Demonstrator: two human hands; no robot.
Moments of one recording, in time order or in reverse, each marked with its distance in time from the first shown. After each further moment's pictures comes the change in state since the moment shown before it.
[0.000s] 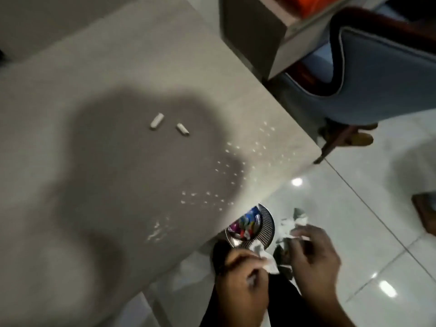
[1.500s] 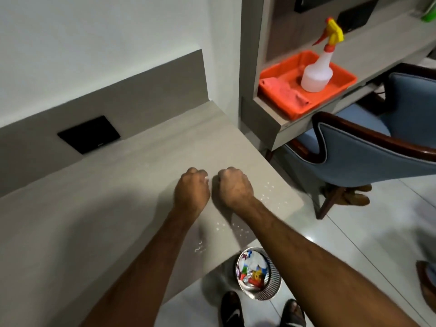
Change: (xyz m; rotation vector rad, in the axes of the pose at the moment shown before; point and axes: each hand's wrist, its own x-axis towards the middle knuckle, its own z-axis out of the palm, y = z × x) left_hand 0.188 0.106 -0.168 0.690 0.201 0.252; right_hand 0.086 -0.265 0.112 -0.666 -0.505 -0.485
